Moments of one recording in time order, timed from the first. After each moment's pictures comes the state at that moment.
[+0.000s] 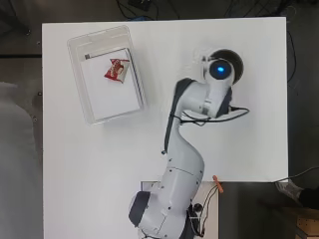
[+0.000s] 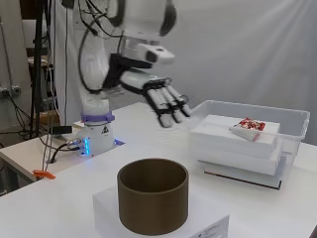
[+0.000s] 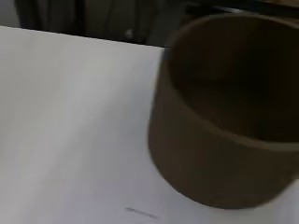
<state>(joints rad) -1.88 0.02 1.51 -1.92 -0.19 1.86 -1.26</state>
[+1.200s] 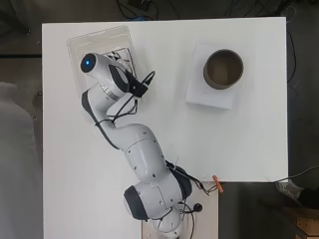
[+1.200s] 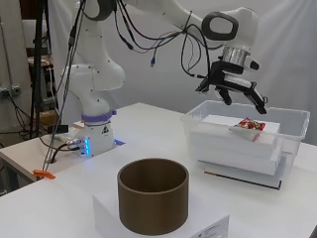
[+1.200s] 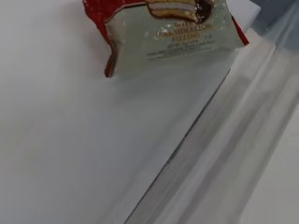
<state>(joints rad) -0.68 0.29 1.09 -1.88 -0.60 1.77 -1.00</state>
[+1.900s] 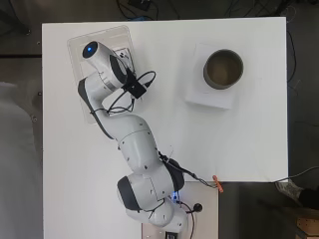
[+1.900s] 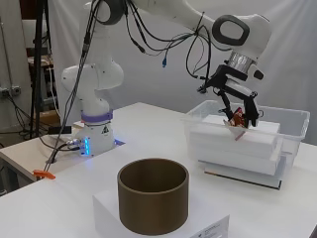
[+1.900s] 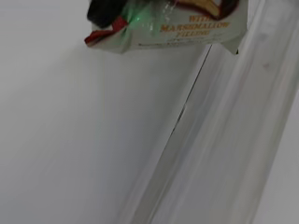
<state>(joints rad) -0.30 0.34 0.69 -1.73 -0.49 1.60 -0.93</state>
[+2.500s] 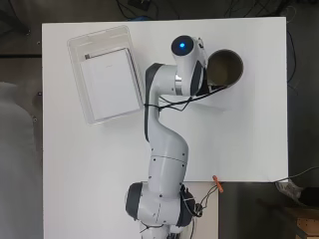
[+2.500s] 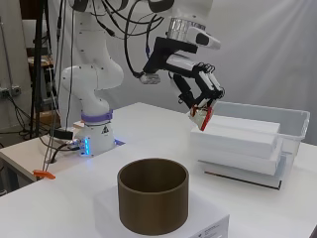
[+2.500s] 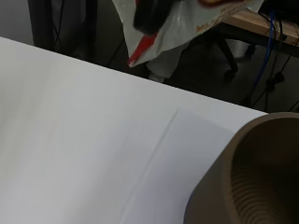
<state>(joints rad) -0.32 0.10 0.15 -1.73 -0.29 1.76 -1.12</state>
